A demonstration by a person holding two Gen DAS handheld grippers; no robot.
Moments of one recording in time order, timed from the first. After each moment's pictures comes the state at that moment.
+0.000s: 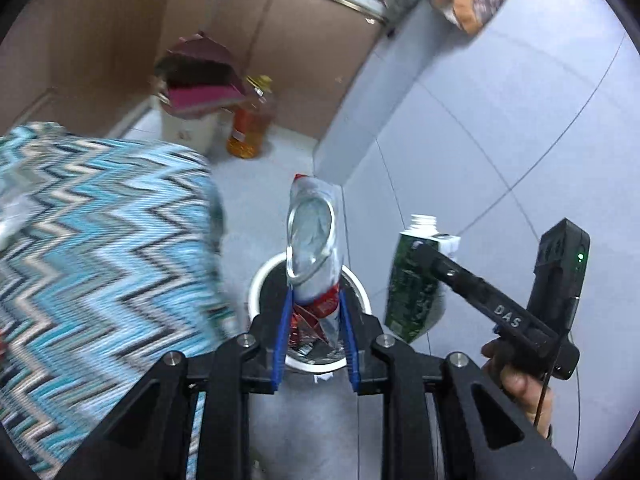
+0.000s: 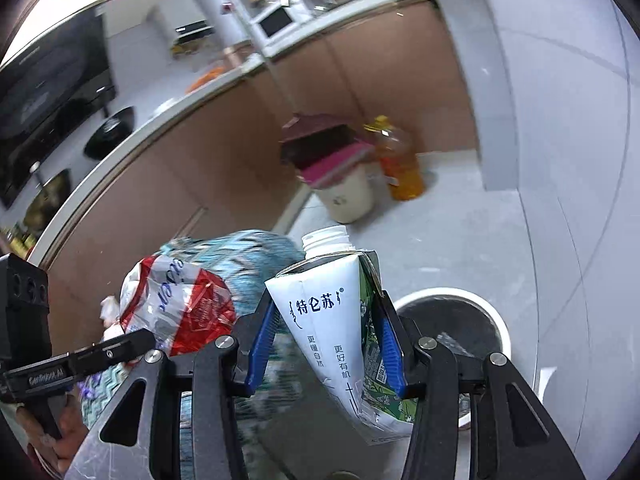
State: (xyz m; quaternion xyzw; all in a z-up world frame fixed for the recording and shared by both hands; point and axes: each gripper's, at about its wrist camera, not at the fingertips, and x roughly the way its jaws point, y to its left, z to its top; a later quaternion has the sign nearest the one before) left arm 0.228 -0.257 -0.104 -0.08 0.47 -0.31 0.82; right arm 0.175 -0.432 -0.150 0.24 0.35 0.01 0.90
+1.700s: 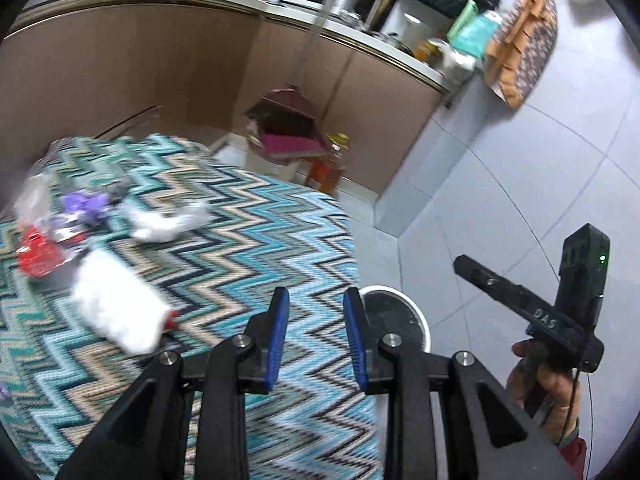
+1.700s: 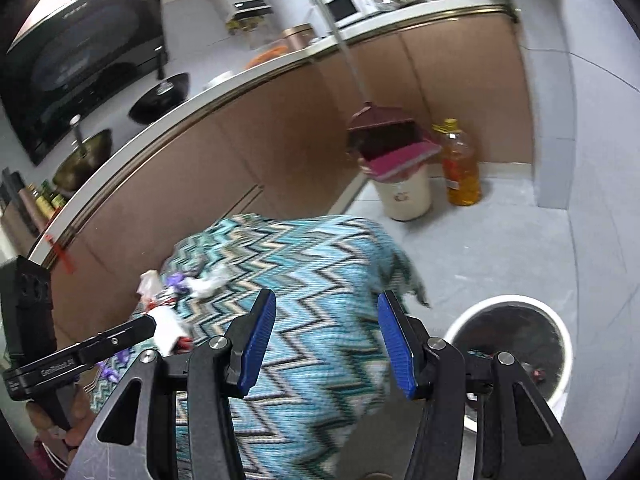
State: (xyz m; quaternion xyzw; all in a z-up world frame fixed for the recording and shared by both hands) left arm 0.190 -0.051 -0.067 -0.12 0.40 -0.20 0.88; right arm 0.188 -0.288 -0.099 0.18 0.34 0.12 0.91
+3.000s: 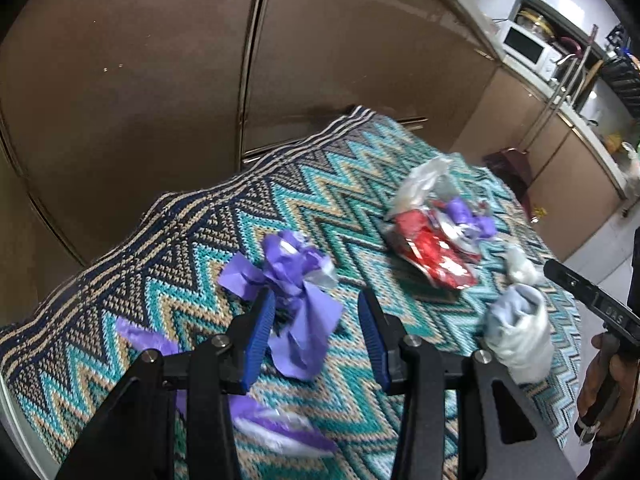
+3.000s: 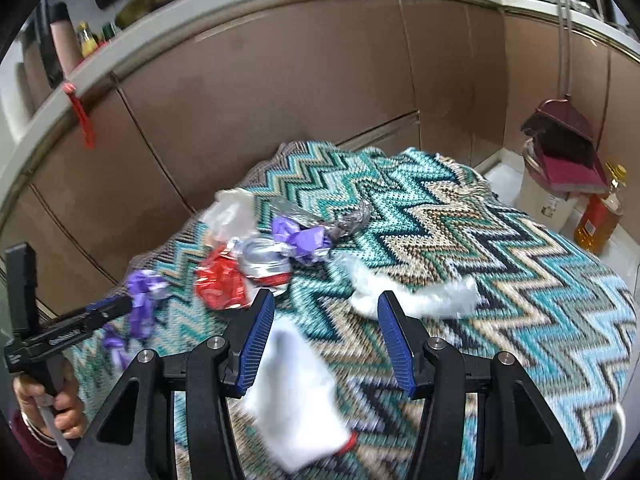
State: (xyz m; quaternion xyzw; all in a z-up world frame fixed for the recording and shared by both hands) left arm 0.197 0.248 -0.156 -0.19 0.43 0.11 0.88; right arm 0.336 -0.002 -0.146 -0.01 0.43 0.27 0.86
